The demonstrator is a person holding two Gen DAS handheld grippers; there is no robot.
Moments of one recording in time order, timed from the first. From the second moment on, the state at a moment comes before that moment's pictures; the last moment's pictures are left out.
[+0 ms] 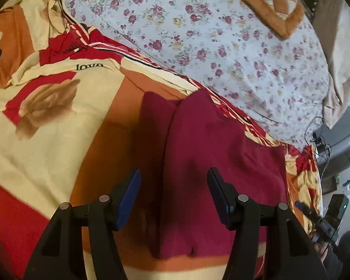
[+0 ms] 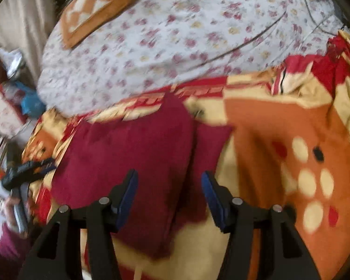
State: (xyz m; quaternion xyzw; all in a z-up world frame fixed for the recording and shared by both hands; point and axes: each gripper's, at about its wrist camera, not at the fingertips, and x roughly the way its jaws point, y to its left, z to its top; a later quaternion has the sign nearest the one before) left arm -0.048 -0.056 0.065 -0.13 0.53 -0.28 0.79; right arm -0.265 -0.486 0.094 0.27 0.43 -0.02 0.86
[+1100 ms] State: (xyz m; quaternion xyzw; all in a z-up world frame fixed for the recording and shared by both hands) left arm -0.103 -0.060 0.056 -0.09 0.52 -0.27 0.80; right arm -0.226 -0.492 0.105 0.23 0.43 -0.09 0.87
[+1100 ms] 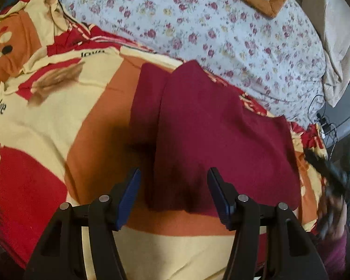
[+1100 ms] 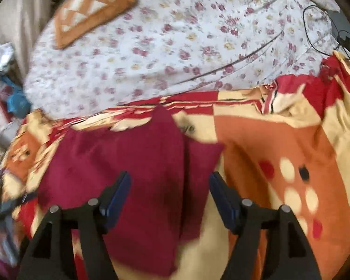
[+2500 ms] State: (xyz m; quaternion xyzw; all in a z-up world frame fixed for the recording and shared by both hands) left arm -0.115 -0.065 0.065 -0.04 0.49 -0.25 0.83; right arm -0.185 -0.415 0.092 0.21 0.50 0.00 0.84
